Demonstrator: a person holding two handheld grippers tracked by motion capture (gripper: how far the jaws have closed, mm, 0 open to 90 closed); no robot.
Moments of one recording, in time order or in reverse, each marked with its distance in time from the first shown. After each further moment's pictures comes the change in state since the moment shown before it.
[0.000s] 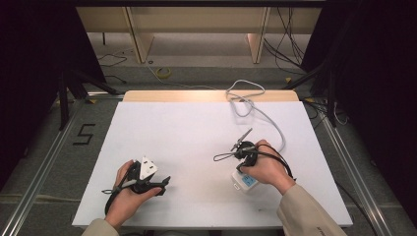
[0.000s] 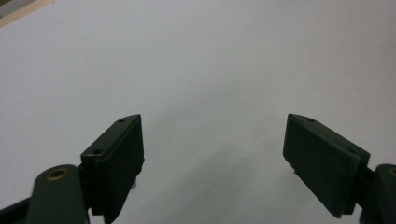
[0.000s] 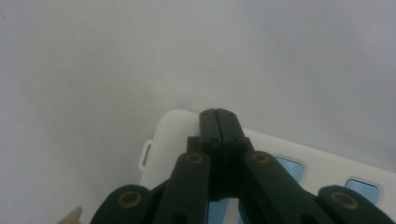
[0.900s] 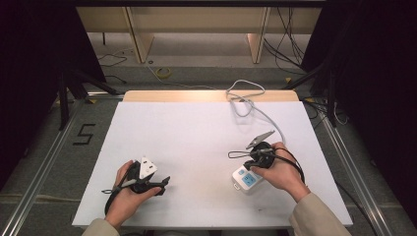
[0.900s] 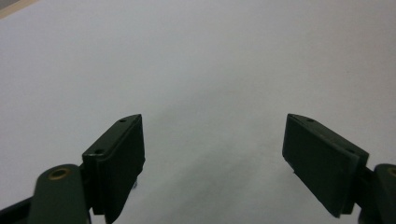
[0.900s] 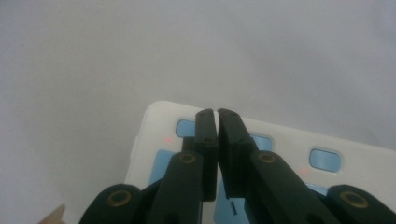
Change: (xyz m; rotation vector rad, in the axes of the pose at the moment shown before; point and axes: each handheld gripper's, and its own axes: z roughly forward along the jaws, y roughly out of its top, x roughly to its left) left arm 0.001 -0.001 0.002 0.011 -0.002 -0.013; right arm -0.011 -0.036 -0.020 -0.198 -0.014 0.063
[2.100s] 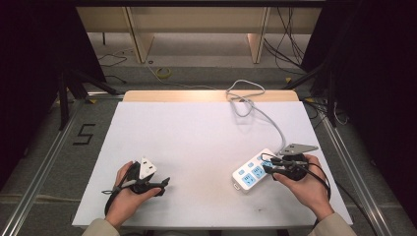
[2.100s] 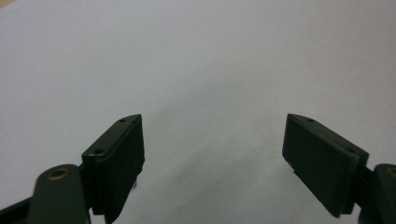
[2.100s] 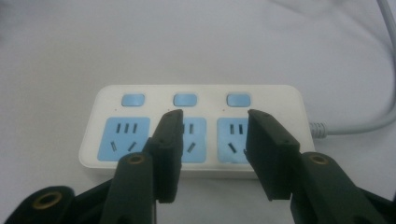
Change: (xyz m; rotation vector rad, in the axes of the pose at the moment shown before) left arm 0.000 -0.003 0.001 0.009 -0.007 -0.012; right arm -0.019 -0.072 -0.032 -0.274 -0.116 0.160
